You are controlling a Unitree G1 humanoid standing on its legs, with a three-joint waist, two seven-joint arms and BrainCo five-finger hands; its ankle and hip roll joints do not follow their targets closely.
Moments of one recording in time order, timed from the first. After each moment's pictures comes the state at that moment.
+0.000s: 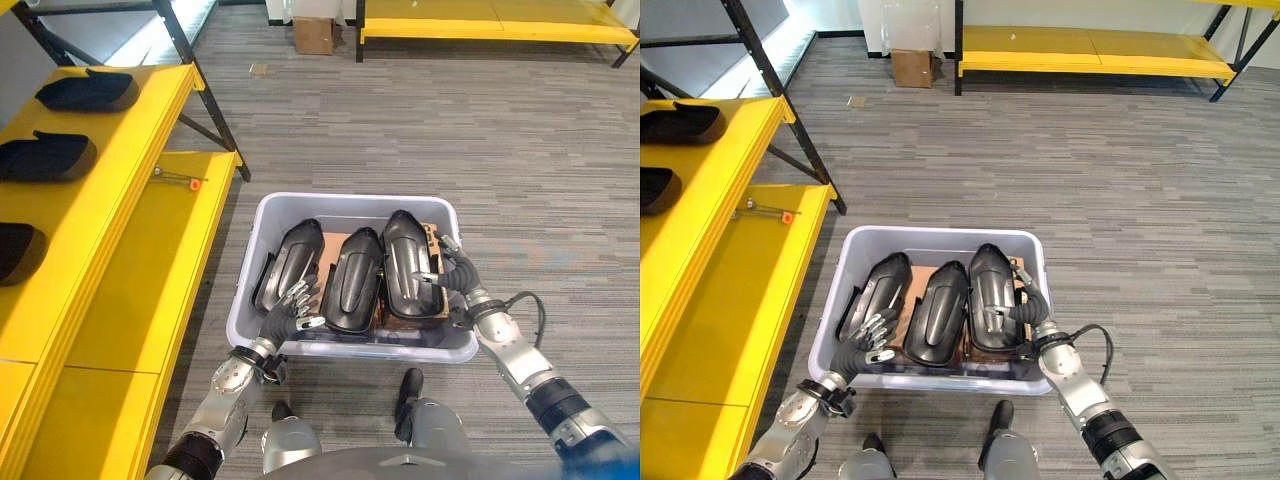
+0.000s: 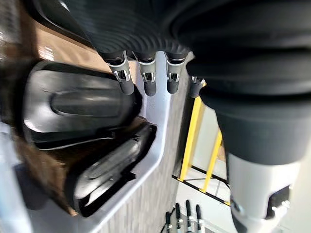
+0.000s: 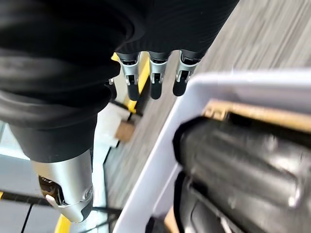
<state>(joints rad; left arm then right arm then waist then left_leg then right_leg) 0.02 0.37 -0.36 0.40 -0.57 -0.32 -0.25 -0.20 -0.46 0.40 0.38 0.13 -0.13 -0.24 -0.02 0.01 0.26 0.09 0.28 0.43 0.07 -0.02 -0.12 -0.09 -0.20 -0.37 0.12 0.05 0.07</state>
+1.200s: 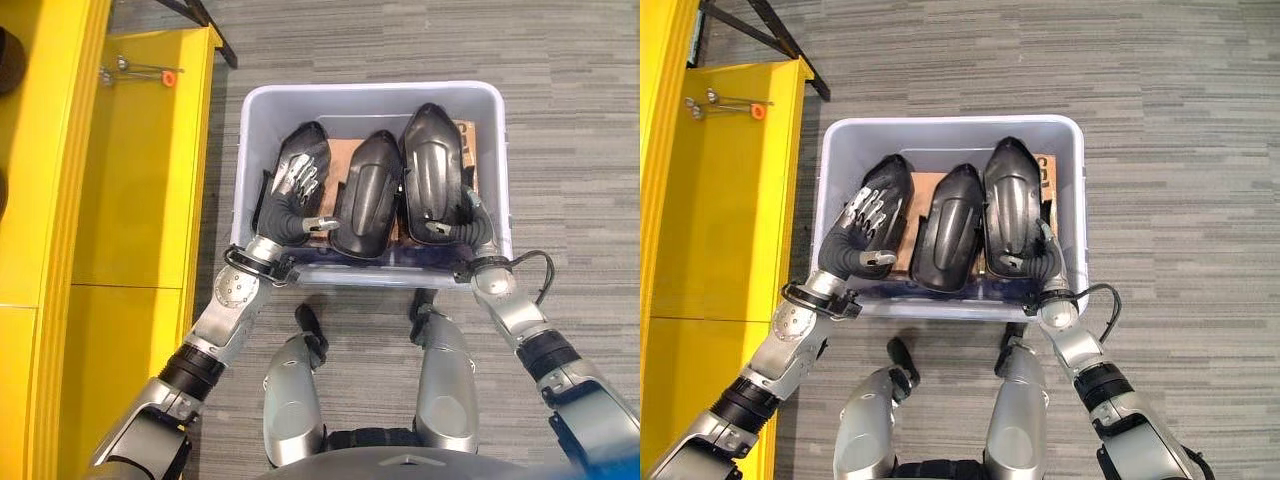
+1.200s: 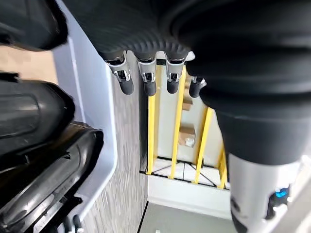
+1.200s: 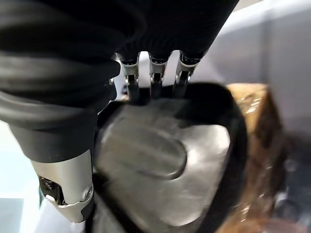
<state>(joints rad) -0.35 0.49 -0.39 0.05 -0.48 -0.46 0.01 -0.44 -0.44 0.37 0.46 0.14 -0.03 -0.46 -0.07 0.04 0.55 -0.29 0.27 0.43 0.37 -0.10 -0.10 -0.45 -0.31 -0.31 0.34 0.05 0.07</state>
